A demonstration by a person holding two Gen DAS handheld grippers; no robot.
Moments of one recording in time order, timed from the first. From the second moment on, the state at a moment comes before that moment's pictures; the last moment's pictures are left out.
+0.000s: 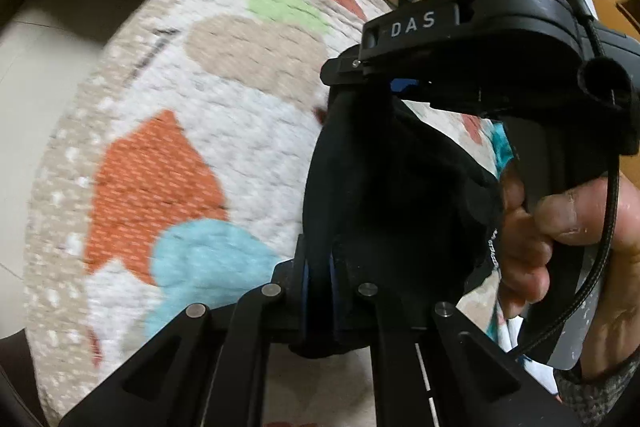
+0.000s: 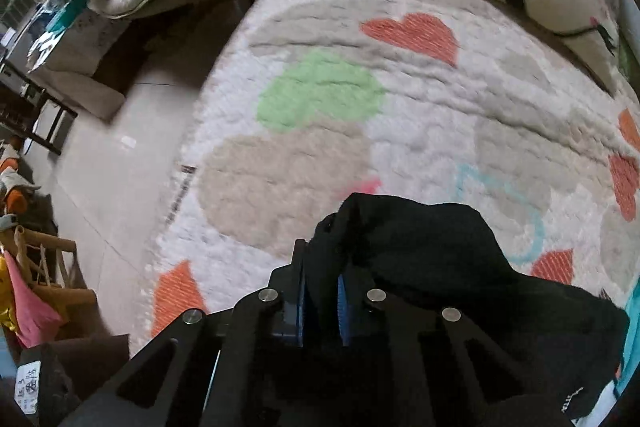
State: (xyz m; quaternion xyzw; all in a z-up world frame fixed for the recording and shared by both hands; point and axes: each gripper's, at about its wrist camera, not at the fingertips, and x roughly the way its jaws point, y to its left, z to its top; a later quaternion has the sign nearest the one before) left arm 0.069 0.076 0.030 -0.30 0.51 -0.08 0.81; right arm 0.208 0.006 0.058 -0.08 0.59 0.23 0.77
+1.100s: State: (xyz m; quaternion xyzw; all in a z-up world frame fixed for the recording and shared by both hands) left arm 0.041 0.111 0.079 -0.19 0.41 0.09 0.89; right arm 0.117 -0.191 0.126 0.08 0.46 0.18 0.86
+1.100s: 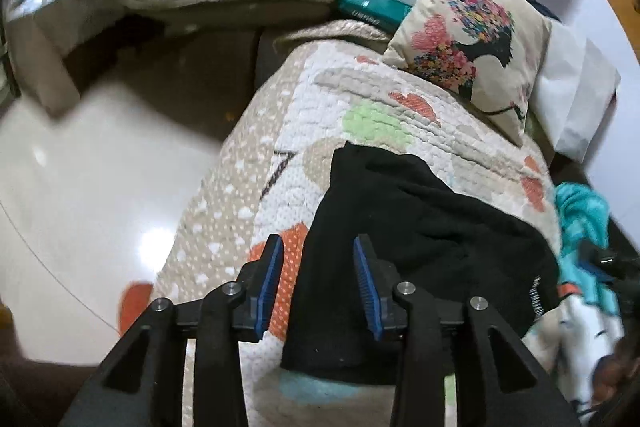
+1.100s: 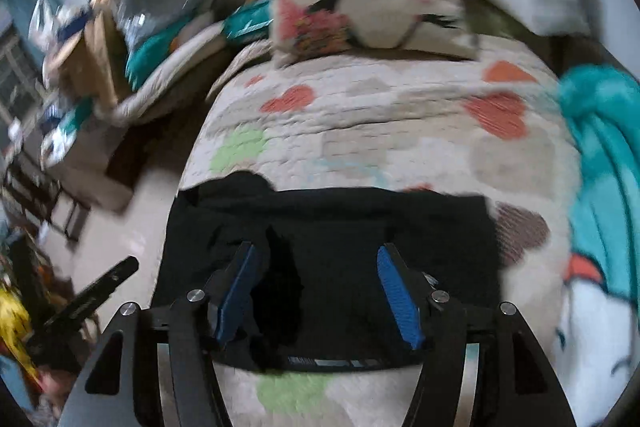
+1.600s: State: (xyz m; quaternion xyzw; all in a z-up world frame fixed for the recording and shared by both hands) left arm 0.036 0.076 0.082 -0.03 0.36 0.14 0.92; right arm 0.047 -0.246 0.145 0.07 0.36 0.11 0.92
